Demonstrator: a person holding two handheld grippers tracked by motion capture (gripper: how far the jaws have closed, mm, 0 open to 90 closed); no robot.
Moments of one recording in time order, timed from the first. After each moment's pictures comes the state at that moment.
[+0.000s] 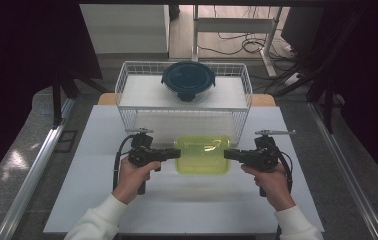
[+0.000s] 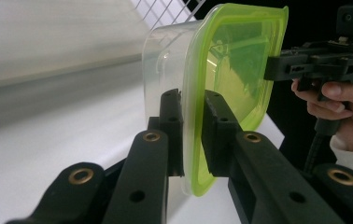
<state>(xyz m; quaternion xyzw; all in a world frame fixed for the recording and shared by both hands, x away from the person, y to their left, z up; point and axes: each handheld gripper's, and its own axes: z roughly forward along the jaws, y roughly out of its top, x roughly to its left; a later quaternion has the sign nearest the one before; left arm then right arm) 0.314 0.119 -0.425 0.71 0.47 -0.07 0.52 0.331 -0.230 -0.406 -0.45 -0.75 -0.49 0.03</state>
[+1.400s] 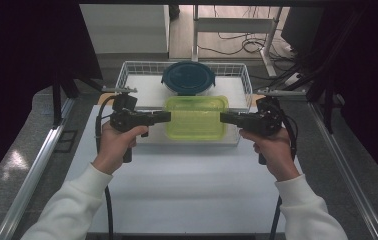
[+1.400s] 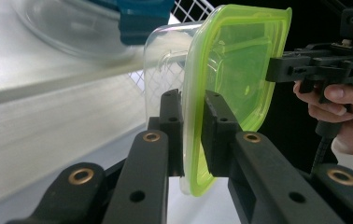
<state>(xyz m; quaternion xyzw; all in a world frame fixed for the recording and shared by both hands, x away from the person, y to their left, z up) 0.333 0.147 -0.317 0.71 0.44 0.00 0.55 0.352 -0.201 -0.301 -0.39 -0.75 -0.53 -0.03</state>
